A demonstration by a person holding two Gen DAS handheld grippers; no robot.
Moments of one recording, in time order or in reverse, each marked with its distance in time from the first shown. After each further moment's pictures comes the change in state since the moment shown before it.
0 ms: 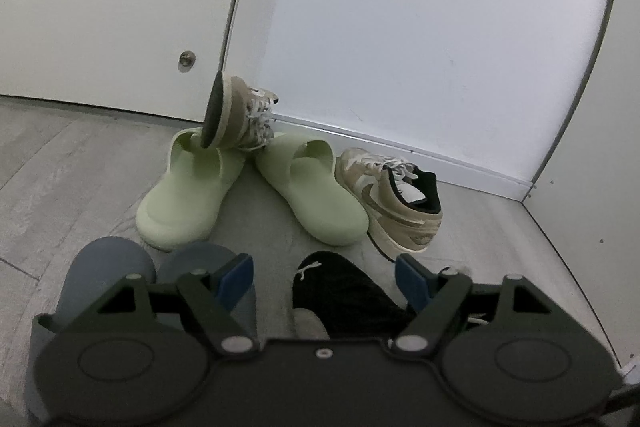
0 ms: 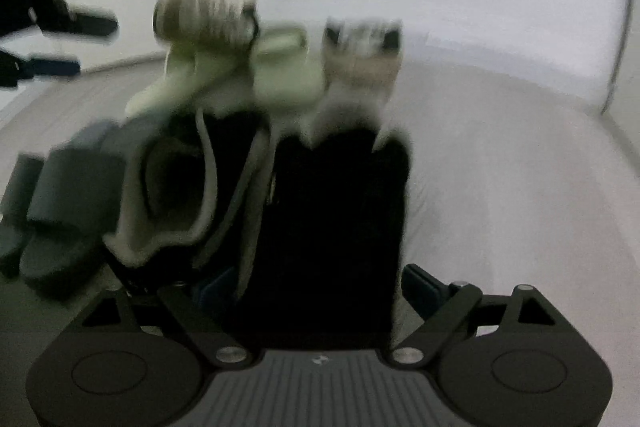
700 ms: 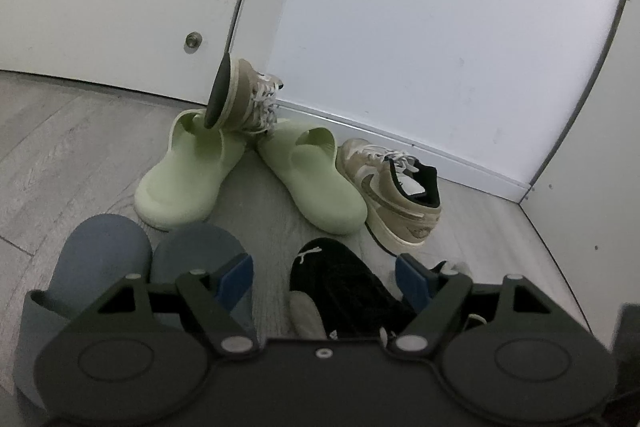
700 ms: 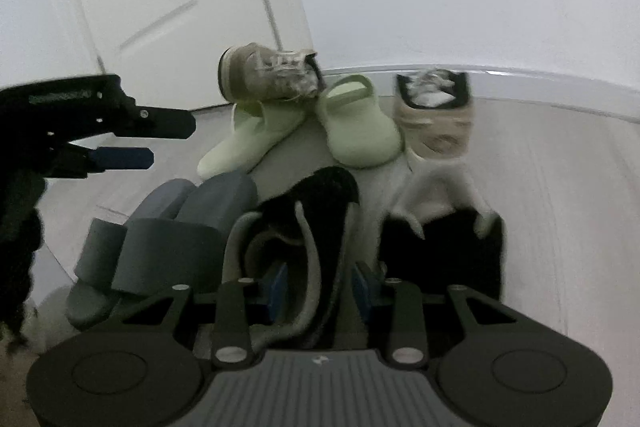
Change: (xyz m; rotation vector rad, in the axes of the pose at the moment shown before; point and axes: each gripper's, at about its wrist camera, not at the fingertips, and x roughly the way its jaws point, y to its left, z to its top) left arm 0.000 0.003 -0.003 -0.030 0.028 -0.013; right arm 0.026 0.028 0.034 0.020 0.021 0.200
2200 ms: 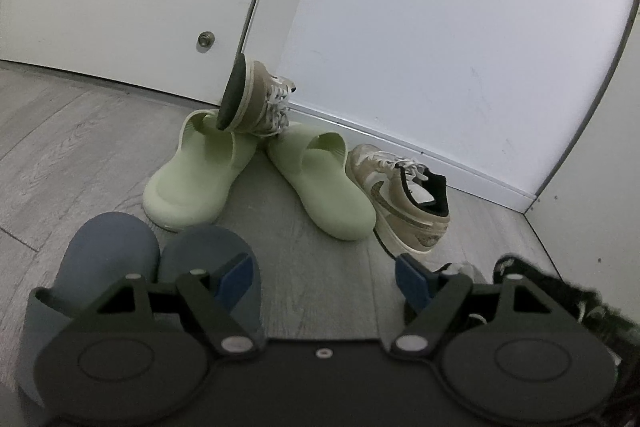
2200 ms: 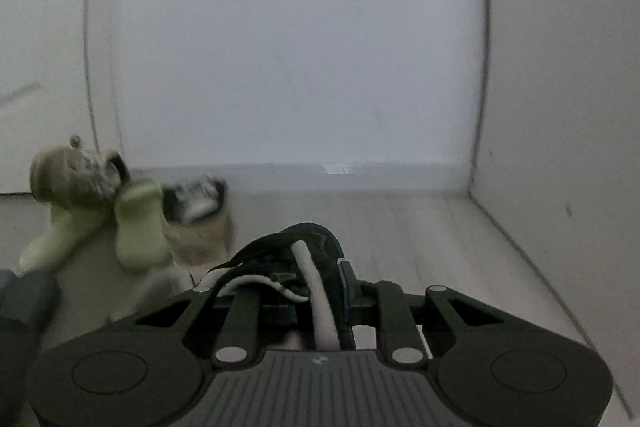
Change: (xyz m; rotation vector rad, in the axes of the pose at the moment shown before) left arm 0.000 0.010 0.003 -0.045 -0.008 0.010; right arm -0.099 -0.118 -0.019 0.143 -0.241 -0.477
